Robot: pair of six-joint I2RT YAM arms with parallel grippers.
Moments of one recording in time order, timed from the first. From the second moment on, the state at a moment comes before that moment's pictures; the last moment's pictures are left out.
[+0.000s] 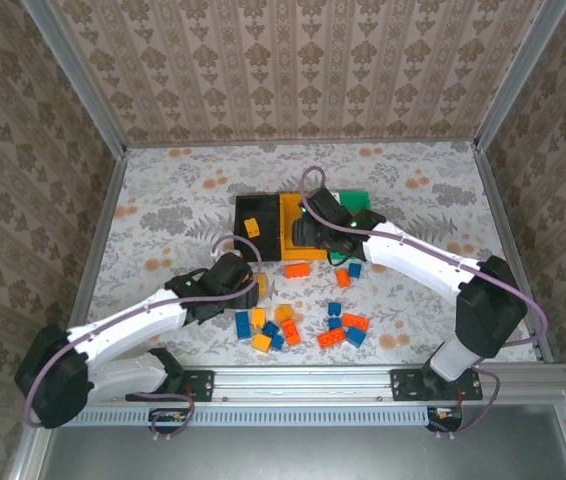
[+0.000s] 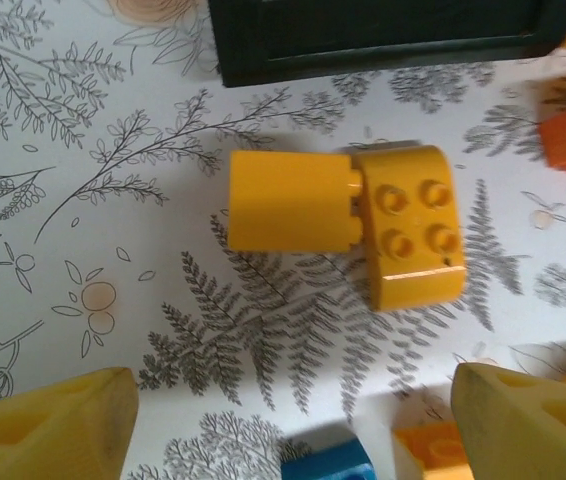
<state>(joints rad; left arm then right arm) -0.83 1.13 0.60 -0.55 -0.25 -0.62 0.72 1.59 1.24 -0.60 0.23 0.68</state>
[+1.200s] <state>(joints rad) -0.78 1.33 0.62 -0.36 -0.33 -0.52 0.71 1.44 1.14 -0.58 0.24 0.71</state>
